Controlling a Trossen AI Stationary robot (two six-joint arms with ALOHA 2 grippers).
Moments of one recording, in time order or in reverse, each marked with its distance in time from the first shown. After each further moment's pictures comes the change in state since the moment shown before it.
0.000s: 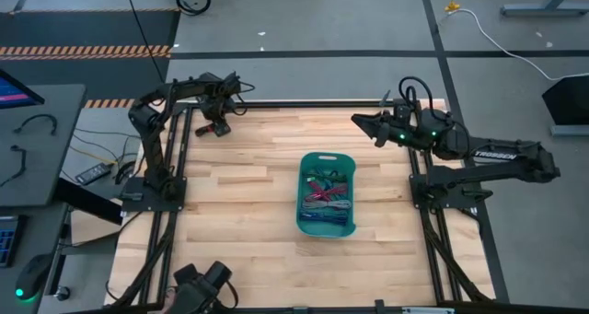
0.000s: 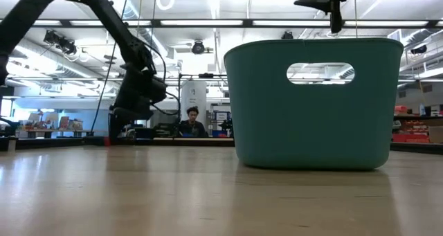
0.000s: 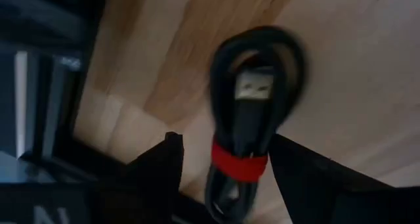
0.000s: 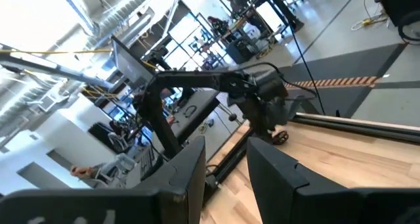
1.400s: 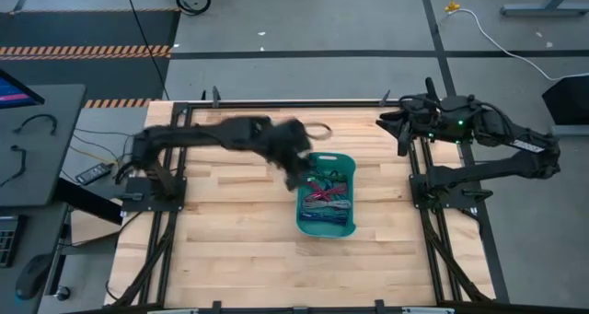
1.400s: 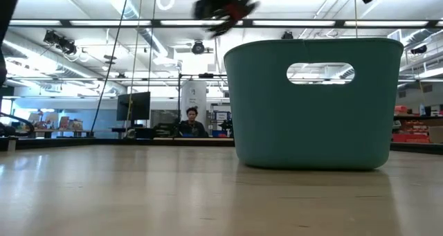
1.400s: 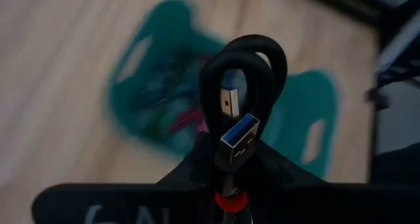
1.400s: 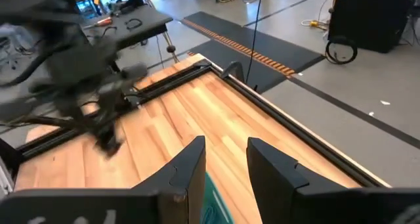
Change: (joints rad) left arm -0.933 -0.156 0.570 0.080 0.349 -0.736; right arm 0.090 -0.038 0.423 -0.831 0.098 -0.412
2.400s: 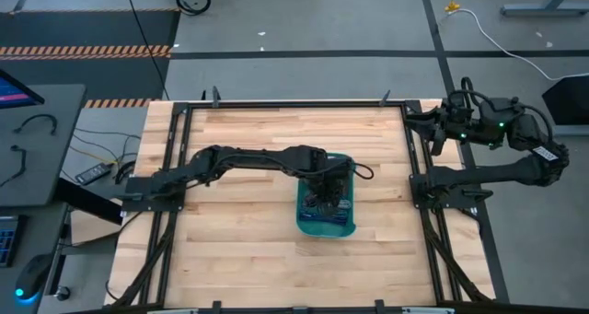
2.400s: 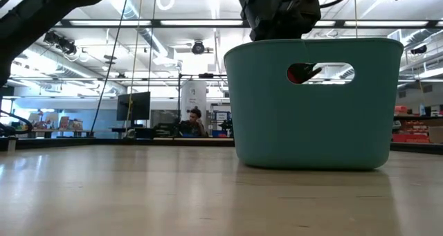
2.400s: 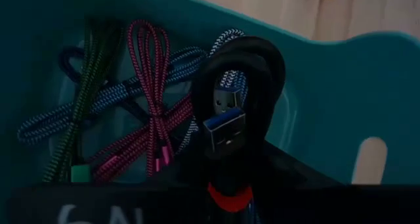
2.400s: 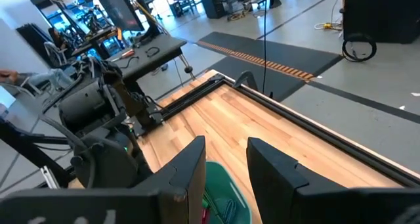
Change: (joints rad) left arm -0.082 0.586 0.501 -0.158 0.065 0.085; right arm 0.000 -0.220 0.000 -0.128 -0.034 0.116
